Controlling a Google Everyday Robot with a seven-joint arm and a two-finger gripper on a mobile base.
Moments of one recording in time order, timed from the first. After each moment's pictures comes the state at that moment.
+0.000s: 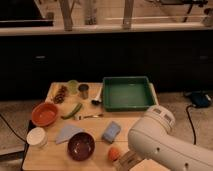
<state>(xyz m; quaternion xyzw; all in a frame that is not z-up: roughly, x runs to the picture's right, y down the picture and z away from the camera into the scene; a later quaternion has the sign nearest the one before) 0.135 0.246 0.571 -0.26 -0.11 -0.46 0.84</state>
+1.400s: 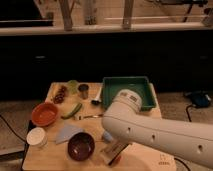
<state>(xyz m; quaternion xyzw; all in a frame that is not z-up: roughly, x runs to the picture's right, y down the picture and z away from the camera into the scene) 0.064 0.202 0.600 -0.25 -0.12 -0.53 0.80</state>
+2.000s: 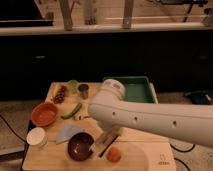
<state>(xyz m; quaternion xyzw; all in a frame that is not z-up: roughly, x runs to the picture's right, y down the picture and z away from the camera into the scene) 0.013 0.176 0.625 -0.25 -0.15 -0.55 0.78</state>
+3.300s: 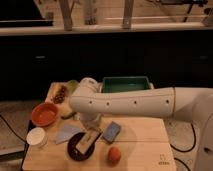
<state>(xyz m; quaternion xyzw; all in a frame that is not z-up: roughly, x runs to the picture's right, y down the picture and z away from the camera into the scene) -0.052 0.197 0.685 -0.29 -0.20 -0.57 0.74</state>
